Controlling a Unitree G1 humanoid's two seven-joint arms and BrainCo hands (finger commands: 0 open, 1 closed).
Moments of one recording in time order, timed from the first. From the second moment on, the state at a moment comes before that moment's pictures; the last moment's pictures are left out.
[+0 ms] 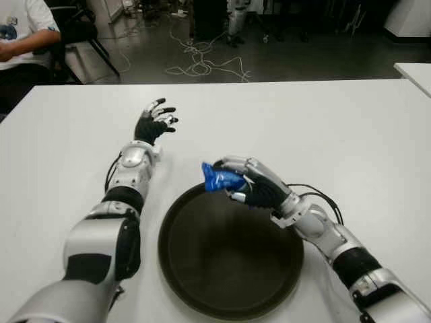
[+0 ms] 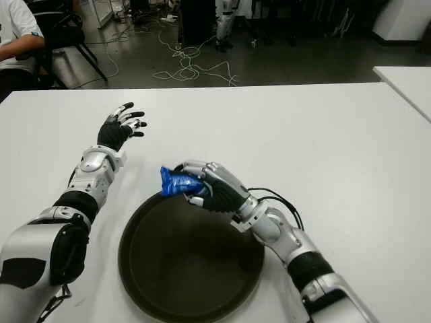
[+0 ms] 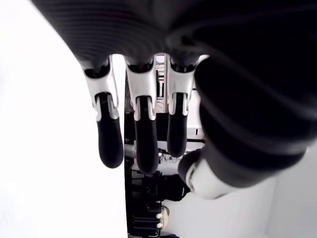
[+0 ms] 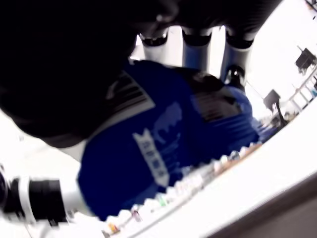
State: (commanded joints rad) left arm -0.88 0.08 0.21 1.26 -0.05 -0.29 -0.09; right arm -0.43 -0.24 0.39 0.70 -0.49 -0.94 -0.05
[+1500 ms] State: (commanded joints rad) left arm -0.88 0.08 0.21 1.26 -0.06 -0.30 -0.09; right arm -0.65 -0.36 0.32 1.03 -0.57 -0.94 -0.27
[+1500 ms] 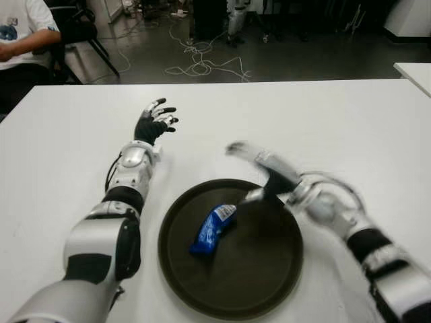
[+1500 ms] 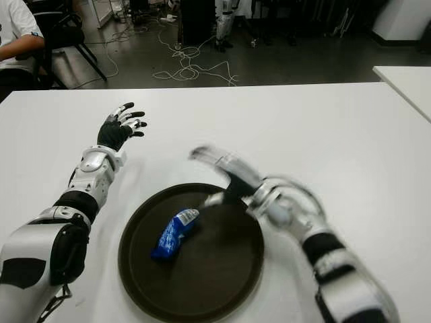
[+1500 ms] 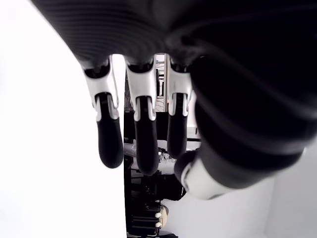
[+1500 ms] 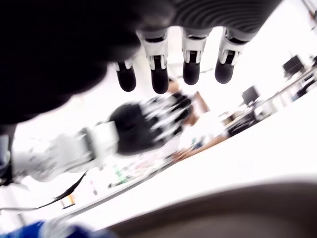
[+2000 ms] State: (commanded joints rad) left arm -0.87 0.08 0.21 1.26 -0.06 -0.29 -0.10; right arm -0.79 -0.24 -0.18 1.30 0.05 -0.35 0.15
